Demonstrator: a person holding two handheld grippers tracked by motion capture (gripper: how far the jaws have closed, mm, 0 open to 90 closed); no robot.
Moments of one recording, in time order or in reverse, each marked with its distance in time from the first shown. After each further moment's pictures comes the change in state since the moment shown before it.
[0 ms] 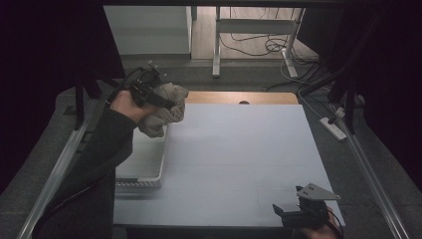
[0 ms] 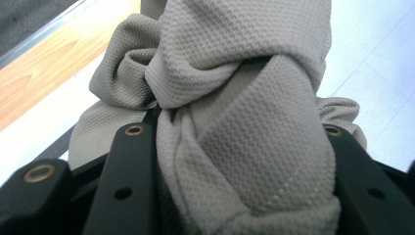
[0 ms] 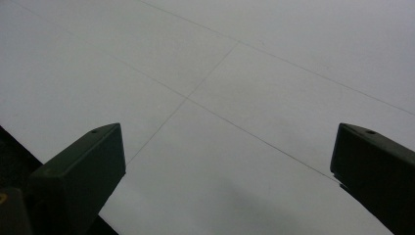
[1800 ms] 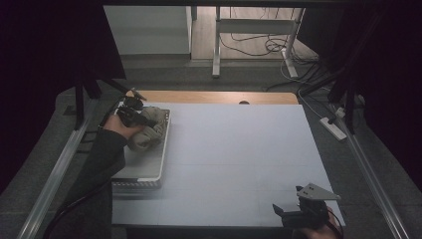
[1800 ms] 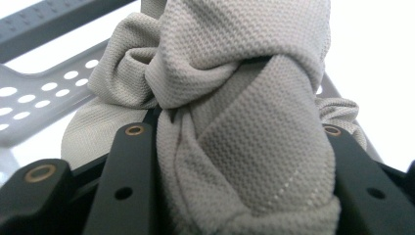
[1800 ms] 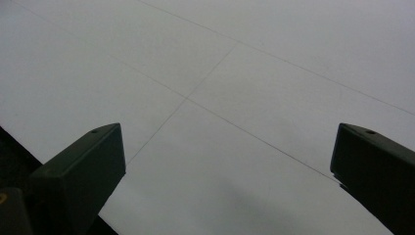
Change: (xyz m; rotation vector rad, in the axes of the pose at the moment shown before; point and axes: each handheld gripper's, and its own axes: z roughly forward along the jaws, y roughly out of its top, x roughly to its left) left arm 0.080 -0.089 0.079 0.079 -0.002 -0.239; right arm 0.000 0.000 0.000 -0.001 -0.001 0.000
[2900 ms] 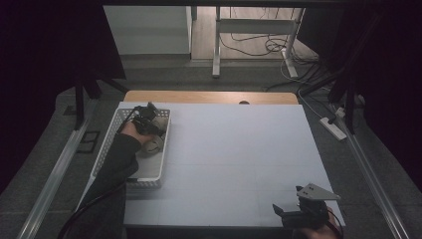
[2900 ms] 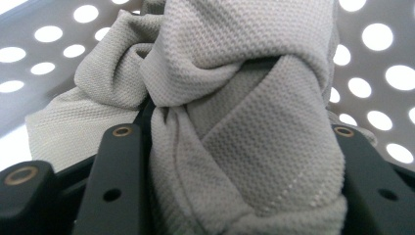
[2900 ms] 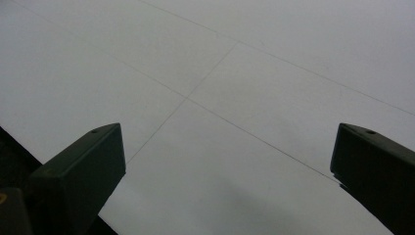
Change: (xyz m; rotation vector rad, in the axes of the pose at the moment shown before) left arm -0.002 -0.001 0.074 0.075 0.089 0.018; right arm 0.000 0.000 0.000 0.002 -0.002 -0.002
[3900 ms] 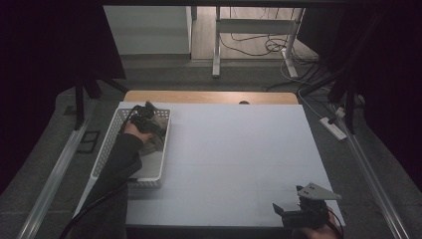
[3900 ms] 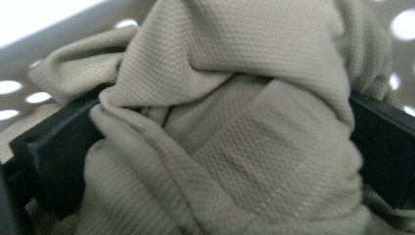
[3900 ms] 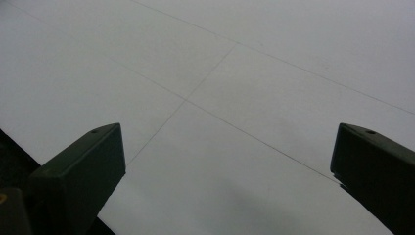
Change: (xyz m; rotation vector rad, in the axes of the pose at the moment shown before) left arm 0.011 0.002 0.012 -0.014 0.031 -0.035; right arm -0.001 0.000 0.000 -0.004 0.002 0.009
